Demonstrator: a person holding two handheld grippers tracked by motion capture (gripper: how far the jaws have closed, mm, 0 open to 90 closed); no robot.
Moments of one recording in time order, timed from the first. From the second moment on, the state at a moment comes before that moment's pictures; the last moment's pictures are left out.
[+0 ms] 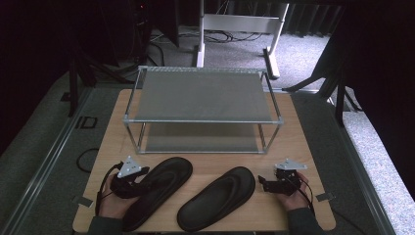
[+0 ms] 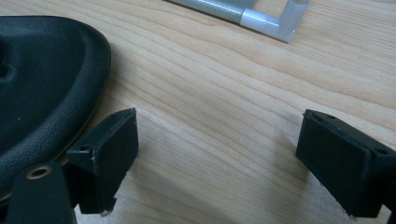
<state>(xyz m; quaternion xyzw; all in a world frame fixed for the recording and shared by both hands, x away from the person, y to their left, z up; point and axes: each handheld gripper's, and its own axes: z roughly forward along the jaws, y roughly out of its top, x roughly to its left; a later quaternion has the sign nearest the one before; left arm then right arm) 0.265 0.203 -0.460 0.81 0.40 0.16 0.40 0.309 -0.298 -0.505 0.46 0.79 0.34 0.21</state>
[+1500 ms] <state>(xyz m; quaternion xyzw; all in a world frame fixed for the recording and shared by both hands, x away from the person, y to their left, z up) 0.303 0.175 -0.446 0.81 0.41 0.17 0.38 0.309 -0.298 -0.505 0.46 0.79 0.34 0.21</state>
